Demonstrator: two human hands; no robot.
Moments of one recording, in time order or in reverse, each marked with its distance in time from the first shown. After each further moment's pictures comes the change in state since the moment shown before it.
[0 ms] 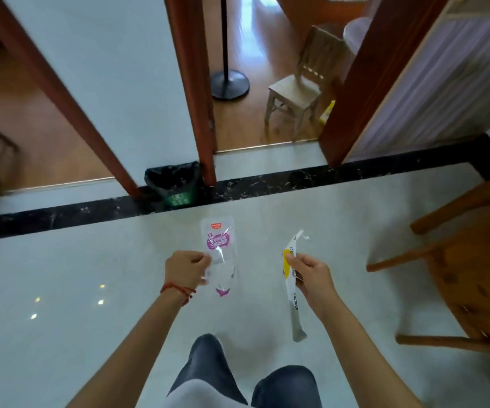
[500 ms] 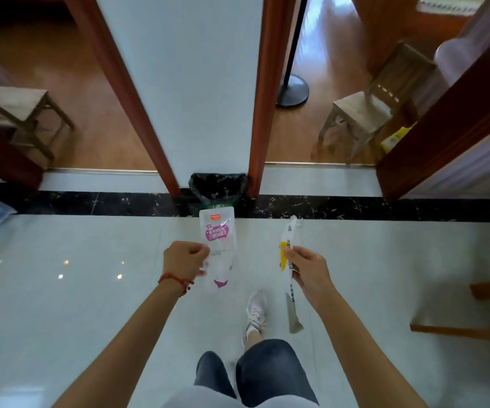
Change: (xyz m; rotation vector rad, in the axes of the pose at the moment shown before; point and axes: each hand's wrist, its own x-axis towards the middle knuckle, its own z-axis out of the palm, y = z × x) left_hand 0.155 -0.001 -0.108 -0.055 0.157 -0.102; right_hand 0.123 -0.062 0.176 -0.124 -0.152 0.045
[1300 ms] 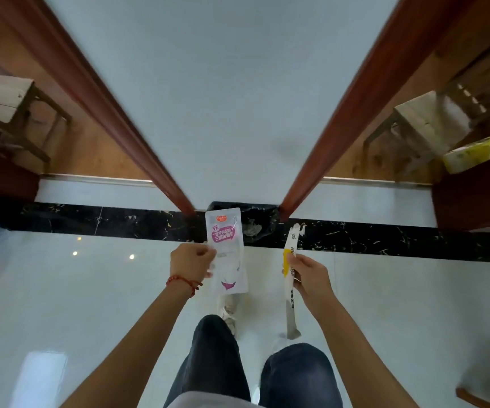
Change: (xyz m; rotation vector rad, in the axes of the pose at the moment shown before) left_hand 0.321 0.062 -0.028 0.044 -0.053 -0.176; right_hand 0.281 -0.095 0.159 -0.014 0.037 0.209
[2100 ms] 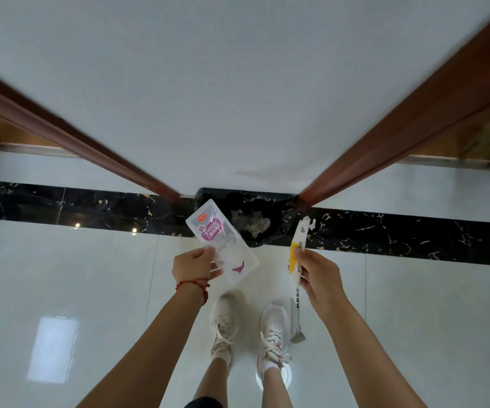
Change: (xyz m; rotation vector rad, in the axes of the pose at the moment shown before) left_hand 0.199 -0.103 0.143 -0.437 0.179 -0.451; right_hand 0.239 0.062 -0.003 0.024 0.070 0.140
